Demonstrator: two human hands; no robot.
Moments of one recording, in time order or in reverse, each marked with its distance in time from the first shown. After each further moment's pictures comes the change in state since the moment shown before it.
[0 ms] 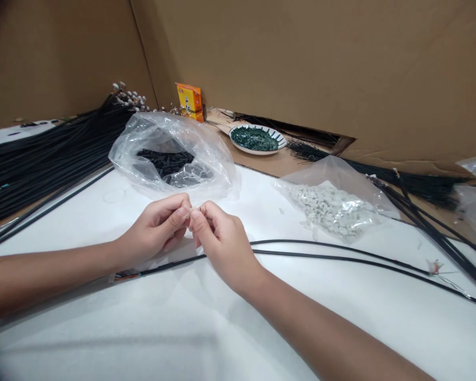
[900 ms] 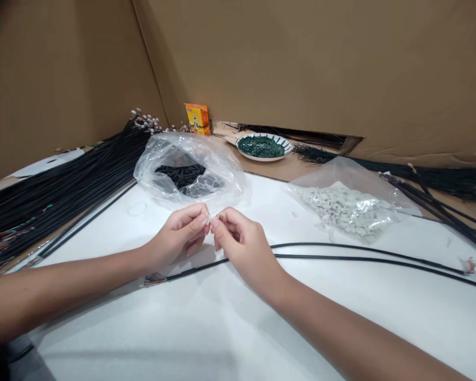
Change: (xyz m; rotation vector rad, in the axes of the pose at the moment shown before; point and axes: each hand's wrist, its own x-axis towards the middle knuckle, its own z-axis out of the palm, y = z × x) left_hand 0.001 -0.009 -0.002 -0.302 -0.071 -0.125; right_hand -0.002 -0.007 0.000 0.026 0.053 0.024
